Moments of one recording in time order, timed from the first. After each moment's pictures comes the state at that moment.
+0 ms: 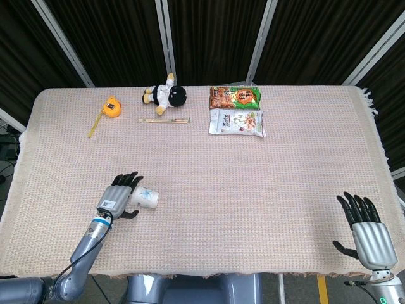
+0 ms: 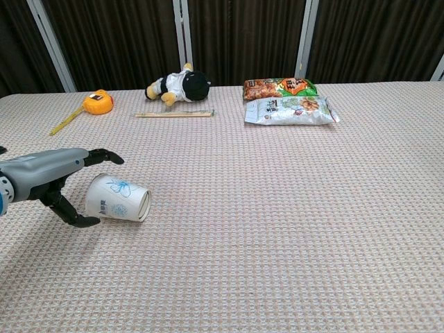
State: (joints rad) left arm -0.59 -1.54 -0.10 -1.71 0.87 1.09 0.58; right arm 0.03 -1.12 0.00 -1.63 -1.58 1.49 -0.11
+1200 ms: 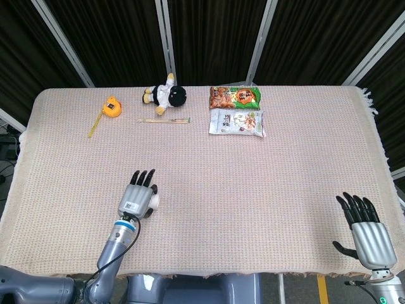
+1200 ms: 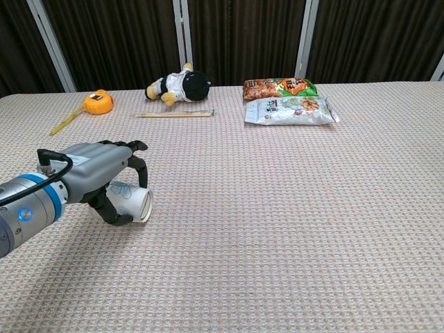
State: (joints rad) left arm -0.66 -1.74 -0.12 -1.68 0.85 1.27 0.84; right arm 0.04 -1.12 0.00 -1.63 -1.58 1.48 -0.11
